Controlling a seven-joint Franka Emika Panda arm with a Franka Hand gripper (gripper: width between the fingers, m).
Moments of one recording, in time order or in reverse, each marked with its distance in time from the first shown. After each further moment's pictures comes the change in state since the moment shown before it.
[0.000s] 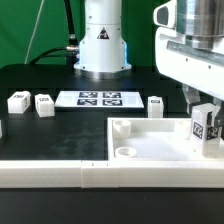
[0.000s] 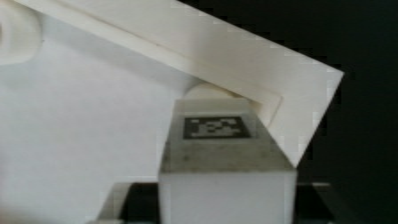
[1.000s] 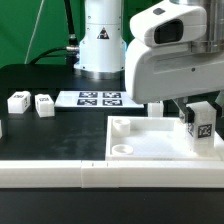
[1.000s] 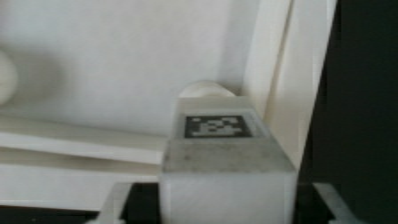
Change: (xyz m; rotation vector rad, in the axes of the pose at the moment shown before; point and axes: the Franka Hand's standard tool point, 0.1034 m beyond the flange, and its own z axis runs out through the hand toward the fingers) arm 0.004 -0.001 -0.001 -0.008 -0.102 -1.179
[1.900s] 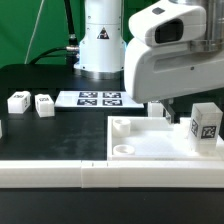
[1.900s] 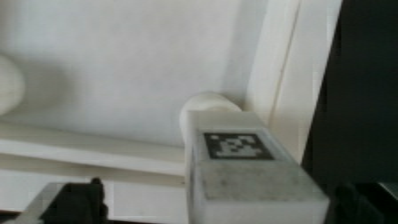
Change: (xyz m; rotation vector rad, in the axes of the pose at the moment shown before) arm 0.000 0.001 -0.001 -0.003 -0.011 -0.175
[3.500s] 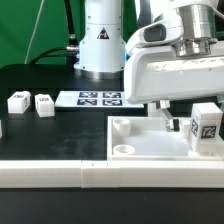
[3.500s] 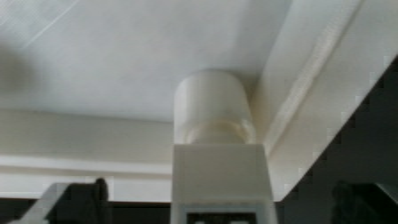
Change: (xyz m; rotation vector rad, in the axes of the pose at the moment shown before) arm -0.024 -0.006 0.028 -0.097 0.573 -0.015
